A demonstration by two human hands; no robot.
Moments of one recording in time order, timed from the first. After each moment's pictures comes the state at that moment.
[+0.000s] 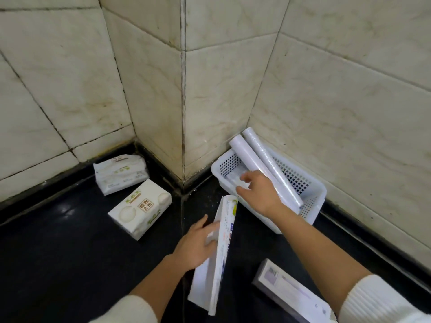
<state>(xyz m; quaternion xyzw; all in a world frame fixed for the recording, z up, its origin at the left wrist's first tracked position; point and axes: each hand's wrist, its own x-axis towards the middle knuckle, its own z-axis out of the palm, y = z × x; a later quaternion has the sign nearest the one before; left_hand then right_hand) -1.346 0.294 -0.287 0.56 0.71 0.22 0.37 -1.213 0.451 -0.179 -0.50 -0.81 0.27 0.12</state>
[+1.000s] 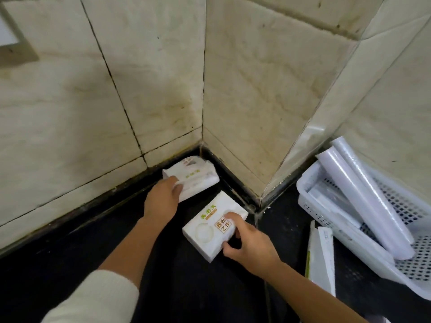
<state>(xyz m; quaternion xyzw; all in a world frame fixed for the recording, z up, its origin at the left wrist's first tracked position) -1.624 0.286 -0.276 0.41 0.87 0.25 0.12 -1.376 0.346 -0.292 -0.34 -0.89 0.30 0.05</state>
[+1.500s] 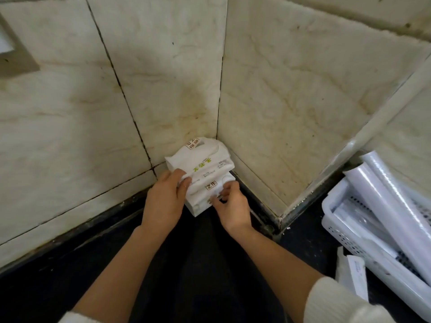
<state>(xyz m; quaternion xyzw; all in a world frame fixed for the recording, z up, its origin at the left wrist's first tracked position) -1.645 0.293 -0.244 0.45 0.82 0.35 0.01 -1.515 0.397 -0.287 -0.46 -0.75 0.42 0.20</state>
